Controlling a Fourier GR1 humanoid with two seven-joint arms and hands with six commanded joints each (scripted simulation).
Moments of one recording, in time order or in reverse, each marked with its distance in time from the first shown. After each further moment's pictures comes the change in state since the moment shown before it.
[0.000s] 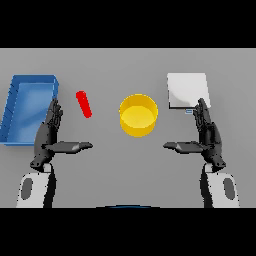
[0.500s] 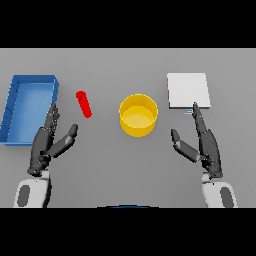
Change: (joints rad) left arm 0.069 0.051 -0.059 -0.079 -0.110 0.010 -0.032; right arm 0.091 -0.055 0.120 -0.090 0.243 -0.047 -0.143
